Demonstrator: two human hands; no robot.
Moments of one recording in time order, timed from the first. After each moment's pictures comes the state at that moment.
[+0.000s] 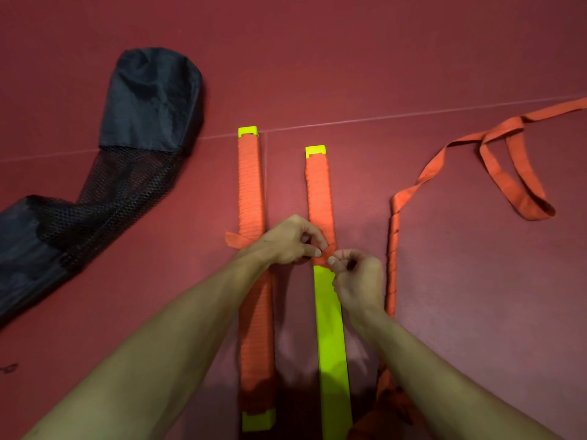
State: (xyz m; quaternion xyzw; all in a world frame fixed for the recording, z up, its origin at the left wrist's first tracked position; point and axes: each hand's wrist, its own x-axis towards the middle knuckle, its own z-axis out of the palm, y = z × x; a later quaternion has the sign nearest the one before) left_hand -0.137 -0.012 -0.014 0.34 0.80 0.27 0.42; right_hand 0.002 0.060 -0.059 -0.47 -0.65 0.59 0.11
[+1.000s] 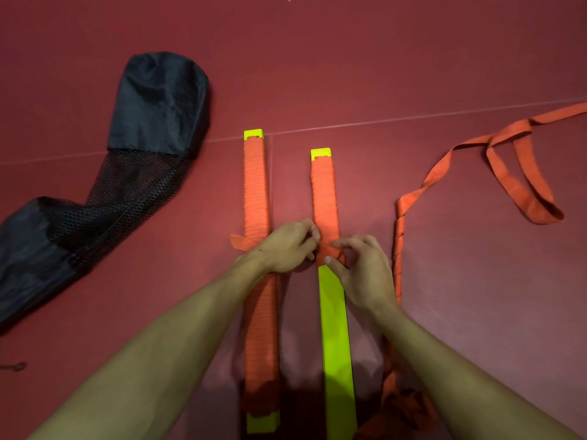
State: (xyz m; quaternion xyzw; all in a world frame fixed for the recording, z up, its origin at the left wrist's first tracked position) left_hand -0.132 -0.022 -0.009 0.36 0.82 0.27 0.35; right_hand 0.006 0.081 -0.032 -0.31 -0.83 0.45 0.08
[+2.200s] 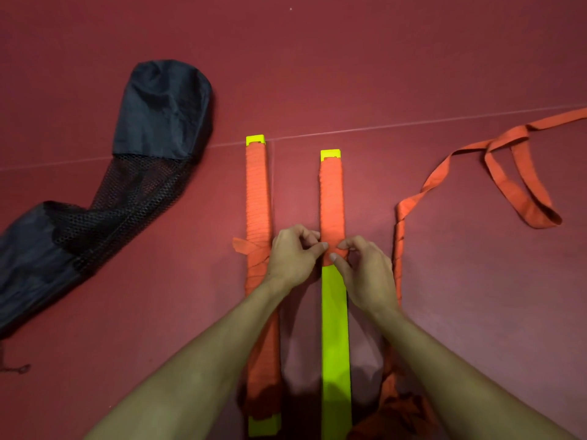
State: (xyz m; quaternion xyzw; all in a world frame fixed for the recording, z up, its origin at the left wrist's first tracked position) left_hand -0.098 -0.017 -0.027 0.10 0.85 0.47 0.22; right_hand 0.005 0.087 -0.047 -0.28 -0.85 0.42 0.12
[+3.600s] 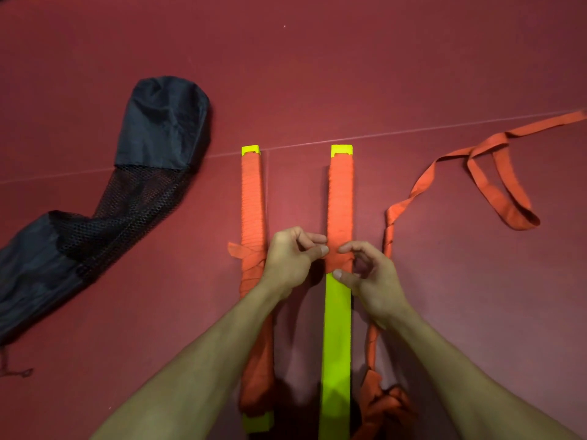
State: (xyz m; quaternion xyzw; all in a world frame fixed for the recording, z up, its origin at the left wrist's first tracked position) left_hand -0.086 -0.012 -0.012 0.11 0.79 0.55 0.25; right_hand 0.028 0.100 -0.031 -0.22 -0.59 0.77 0.12
